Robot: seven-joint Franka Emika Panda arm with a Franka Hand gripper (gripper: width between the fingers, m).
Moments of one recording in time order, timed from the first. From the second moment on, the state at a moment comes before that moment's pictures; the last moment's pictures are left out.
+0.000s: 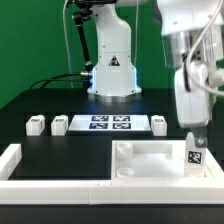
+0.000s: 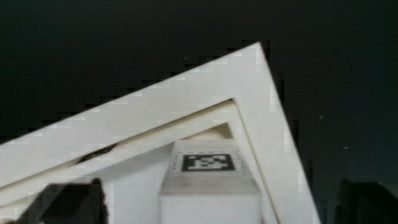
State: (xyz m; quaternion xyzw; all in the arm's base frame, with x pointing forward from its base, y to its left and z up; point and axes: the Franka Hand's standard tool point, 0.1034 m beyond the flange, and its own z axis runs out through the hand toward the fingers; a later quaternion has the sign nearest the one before) arm 0.633 0.128 0.104 -0.58 0.81 0.03 0.10
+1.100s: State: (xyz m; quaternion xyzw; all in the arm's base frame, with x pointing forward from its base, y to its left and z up) arm 0.631 0.131 0.103 -0.60 0.79 0.03 0.10
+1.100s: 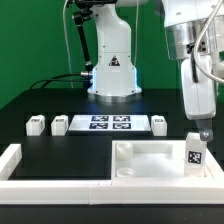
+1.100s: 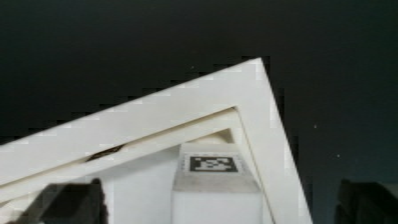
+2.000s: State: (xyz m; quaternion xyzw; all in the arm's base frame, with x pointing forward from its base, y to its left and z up) arm 0.607 0.134 0.119 -0.81 0.58 0.00 0.11
